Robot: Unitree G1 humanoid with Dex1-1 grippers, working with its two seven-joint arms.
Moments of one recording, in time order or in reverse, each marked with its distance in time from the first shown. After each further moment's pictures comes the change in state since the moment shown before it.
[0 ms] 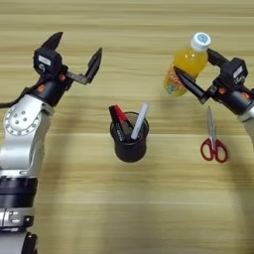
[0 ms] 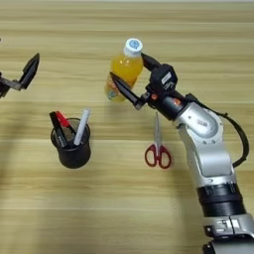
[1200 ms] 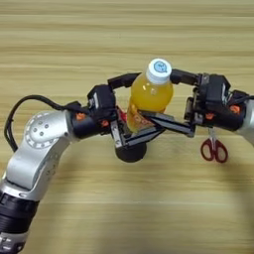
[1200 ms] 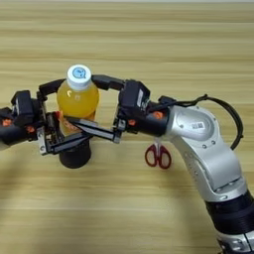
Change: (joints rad) left arm 0.083 0.087 -0.276 -0.279 -0.131 0.087 -0.485; right arm 0.025 -0.106 0.162 -0.400 0.175 0.261 0.238
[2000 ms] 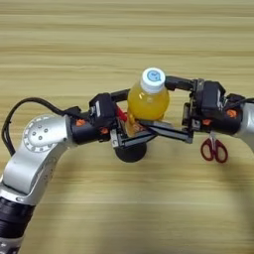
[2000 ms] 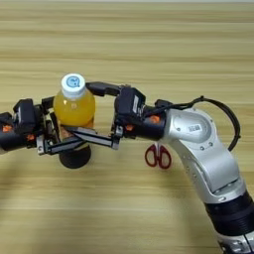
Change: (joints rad) left arm 0.027 0.033 -0.017 -0.010 0.015 -0.001 -0.035; right arm 0.007 -0.016 0.019 0.001 -0.013 -0.006 0.038
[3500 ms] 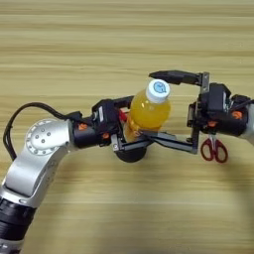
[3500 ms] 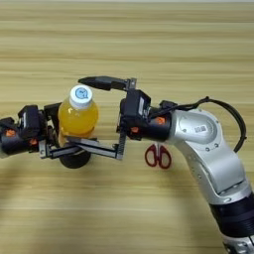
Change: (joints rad) left arm 0.017 -0.006 -0.011 0.040 0.039 -0.014 -0.015; right arm 0.016 -0.020 -0.029 0.002 0.051 -0.018 0.018
